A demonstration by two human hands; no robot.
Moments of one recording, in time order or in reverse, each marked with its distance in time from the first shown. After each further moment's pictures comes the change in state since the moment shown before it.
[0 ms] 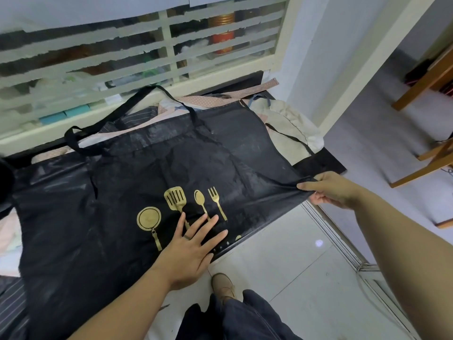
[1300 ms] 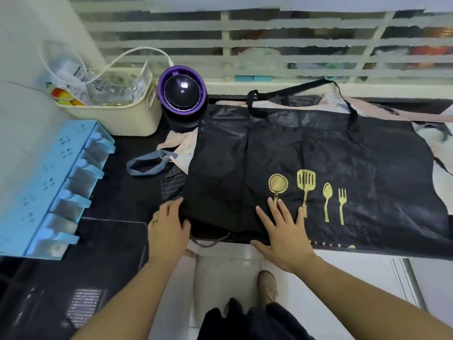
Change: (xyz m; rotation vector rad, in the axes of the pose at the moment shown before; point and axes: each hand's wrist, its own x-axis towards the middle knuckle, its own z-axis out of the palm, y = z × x) left_hand -0.229 -0.008 -0.028 -0.346 0.292 -1.469; right_hand -0.036 0.053 0.323 -1.587 -0.060 -0.885
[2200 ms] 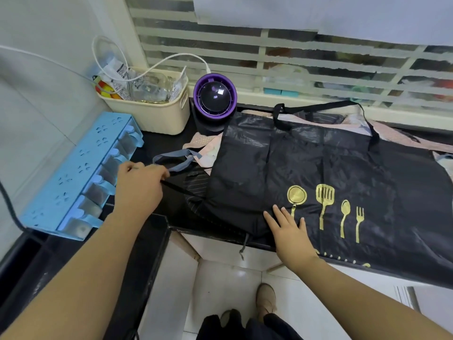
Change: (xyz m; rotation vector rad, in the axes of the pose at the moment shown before) left_hand 0.049 -0.036 -0.112 0.415 0.228 0.181; right_hand 0.016 -0.025 -0.026 -0.031 -0.143 -0.050
